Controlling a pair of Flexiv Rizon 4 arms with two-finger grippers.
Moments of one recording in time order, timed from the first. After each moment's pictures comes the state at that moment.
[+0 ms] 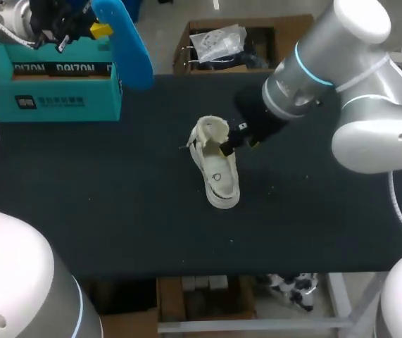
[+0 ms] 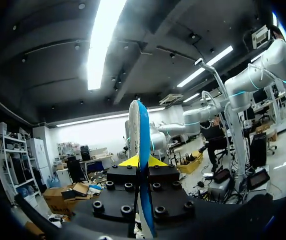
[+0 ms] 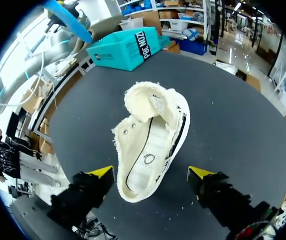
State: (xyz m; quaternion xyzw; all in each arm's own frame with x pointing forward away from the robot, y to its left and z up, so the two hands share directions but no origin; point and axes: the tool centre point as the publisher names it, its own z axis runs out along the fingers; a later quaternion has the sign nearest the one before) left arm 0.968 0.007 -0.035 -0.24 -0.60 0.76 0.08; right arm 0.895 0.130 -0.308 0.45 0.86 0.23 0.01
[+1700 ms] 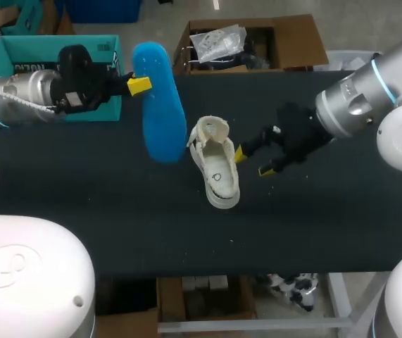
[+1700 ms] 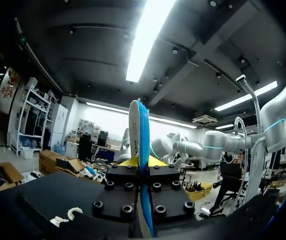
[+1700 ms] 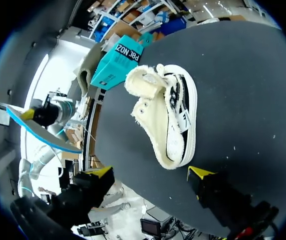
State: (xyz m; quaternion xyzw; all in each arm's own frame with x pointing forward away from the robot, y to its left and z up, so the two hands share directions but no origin) left arm 0.849 -0.074 -0.069 0.01 -0.60 0.79 0.12; right arm 0.827 0.116 -0.292 0.60 0.70 0.31 -0.23
